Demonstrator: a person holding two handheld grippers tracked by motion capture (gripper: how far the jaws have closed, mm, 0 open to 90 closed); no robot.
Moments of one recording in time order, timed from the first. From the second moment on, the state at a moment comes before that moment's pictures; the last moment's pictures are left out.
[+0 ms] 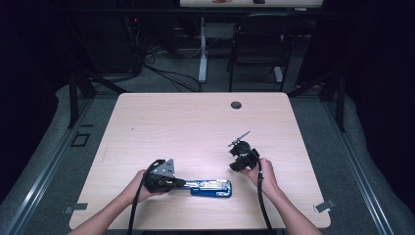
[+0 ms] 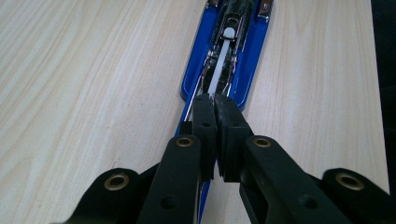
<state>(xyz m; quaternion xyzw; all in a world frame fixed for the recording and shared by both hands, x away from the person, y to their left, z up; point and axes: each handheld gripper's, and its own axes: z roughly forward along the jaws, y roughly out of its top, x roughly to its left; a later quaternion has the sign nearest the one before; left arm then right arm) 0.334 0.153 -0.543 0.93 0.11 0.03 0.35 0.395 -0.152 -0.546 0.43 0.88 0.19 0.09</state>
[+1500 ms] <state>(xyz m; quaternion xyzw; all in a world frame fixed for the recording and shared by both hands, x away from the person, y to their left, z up) 0.335 0.153 -0.543 0.93 0.10 0.03 0.35 0.376 -0.145 -0.508 0.35 0.90 0.24 0.08</state>
